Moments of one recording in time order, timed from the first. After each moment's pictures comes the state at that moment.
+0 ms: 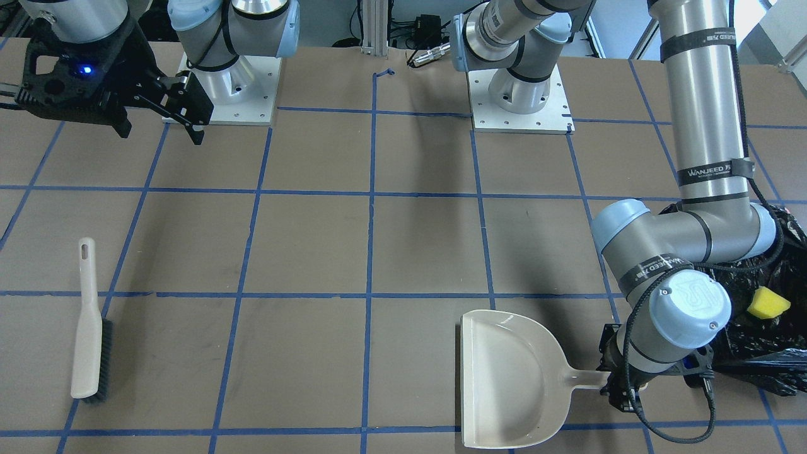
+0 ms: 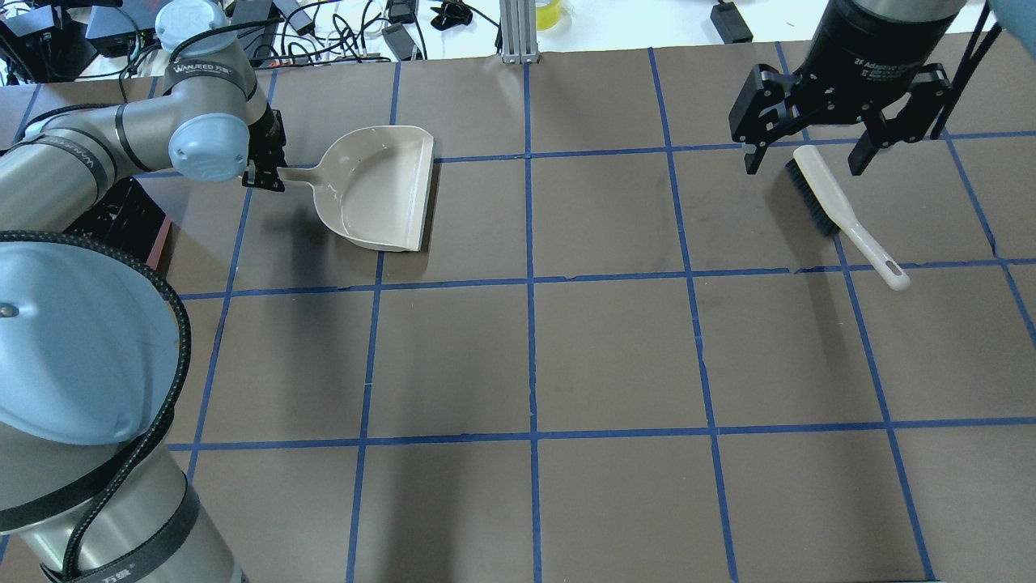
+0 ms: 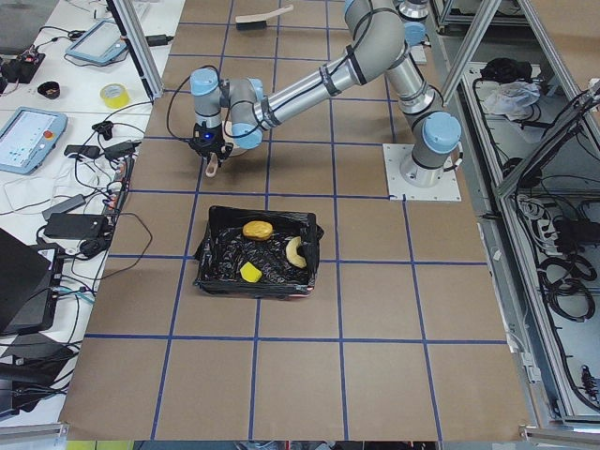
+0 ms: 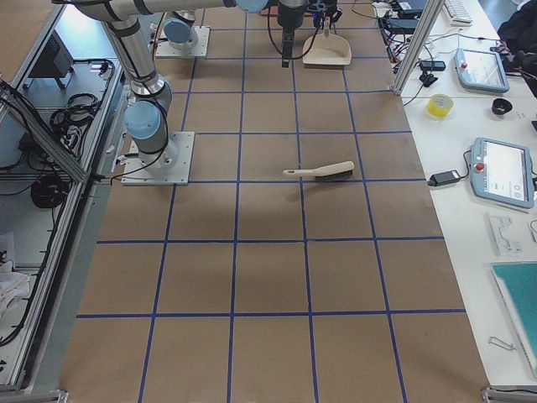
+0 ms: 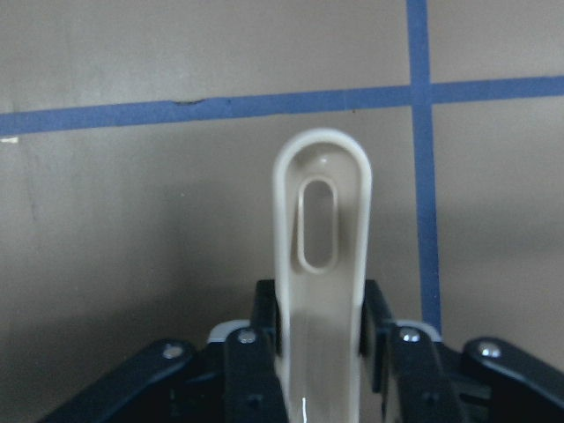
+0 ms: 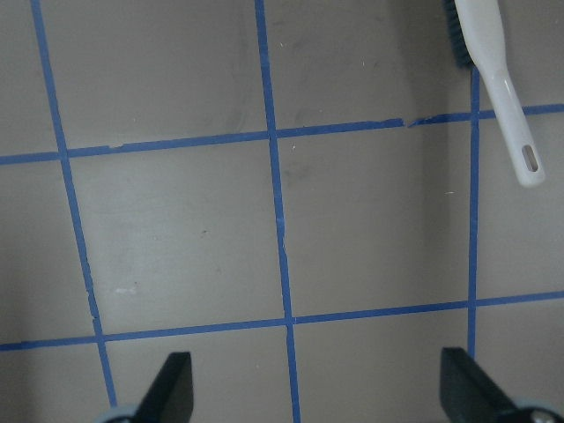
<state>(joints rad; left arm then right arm) -1.40 -2.21 -1.45 -0.95 1.70 -1.33 1.54 -1.57 1.47 -1.40 -1.59 0.06</state>
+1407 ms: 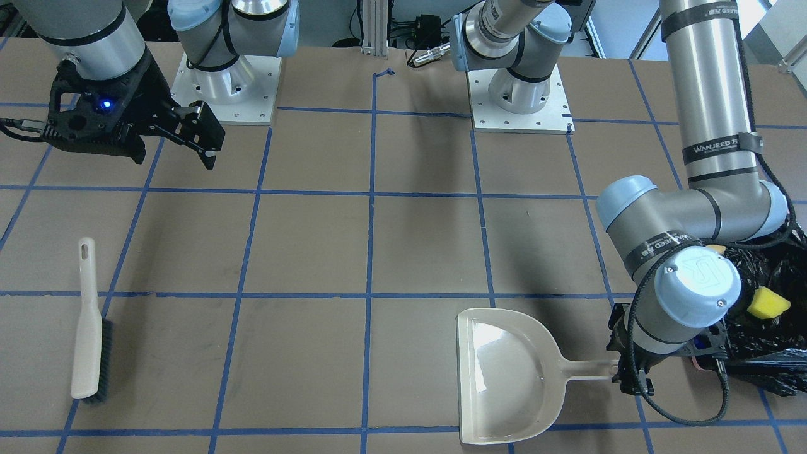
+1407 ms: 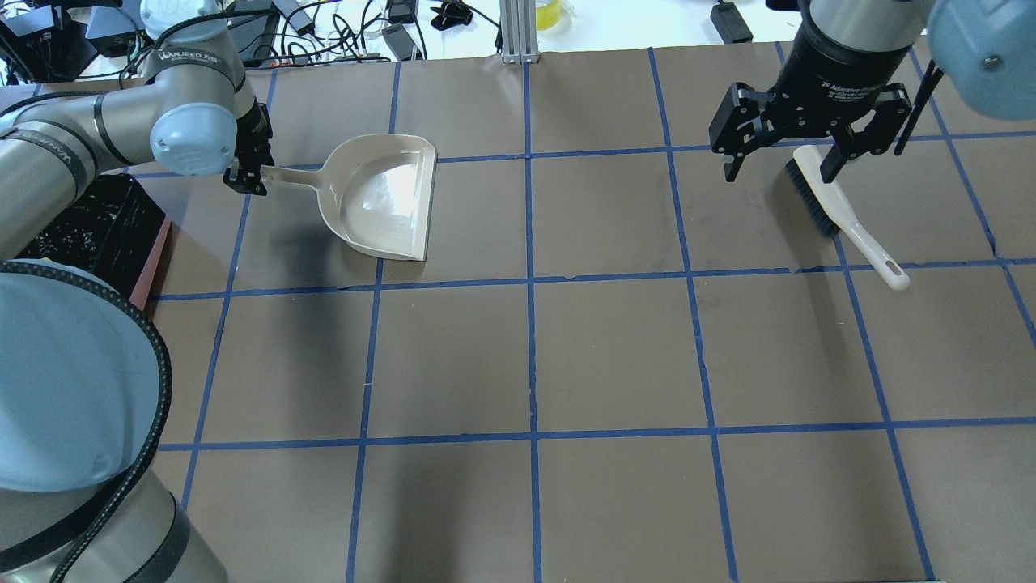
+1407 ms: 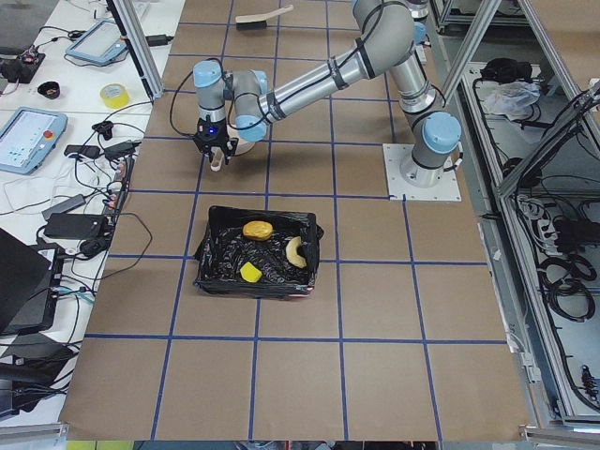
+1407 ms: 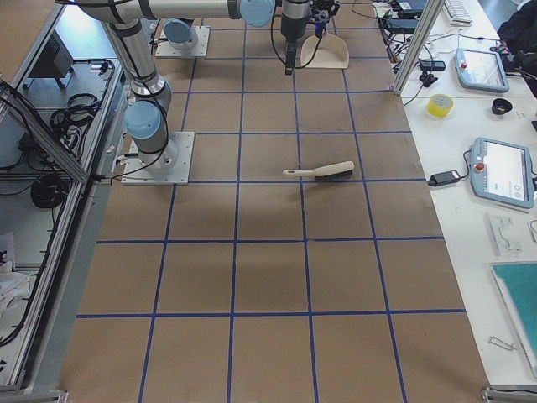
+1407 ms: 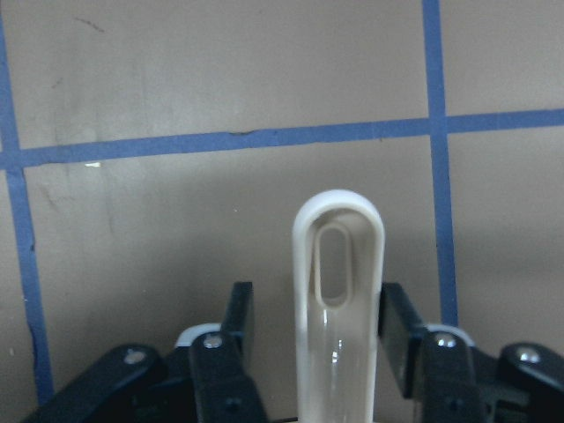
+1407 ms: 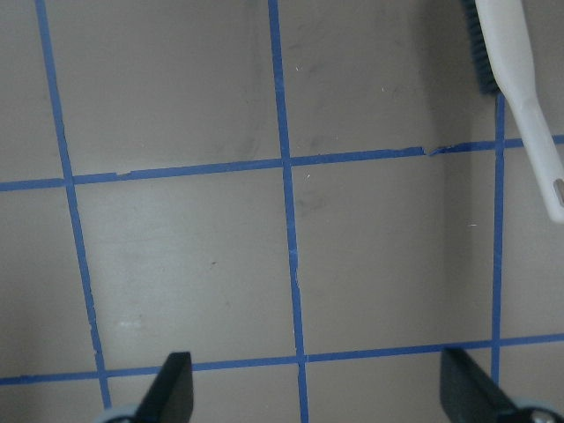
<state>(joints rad) -1.41 -2.13 -1.47 -1.04 1.75 -1.30 1.55 -1.54 1.53 -1.54 -1.57 0.06</state>
